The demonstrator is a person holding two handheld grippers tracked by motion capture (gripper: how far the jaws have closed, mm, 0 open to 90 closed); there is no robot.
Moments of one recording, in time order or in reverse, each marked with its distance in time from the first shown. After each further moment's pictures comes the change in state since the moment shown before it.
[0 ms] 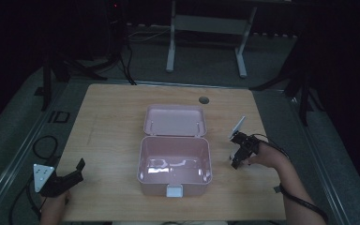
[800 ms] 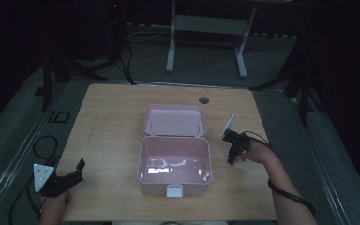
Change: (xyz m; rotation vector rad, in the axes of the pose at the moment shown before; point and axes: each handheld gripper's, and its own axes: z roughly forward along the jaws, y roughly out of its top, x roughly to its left) left arm 0.000 0.000 0.000 0.001 -0.002 -0.001; right arm 0.009 0.028 0.009 0.040 -0.016 -0.029
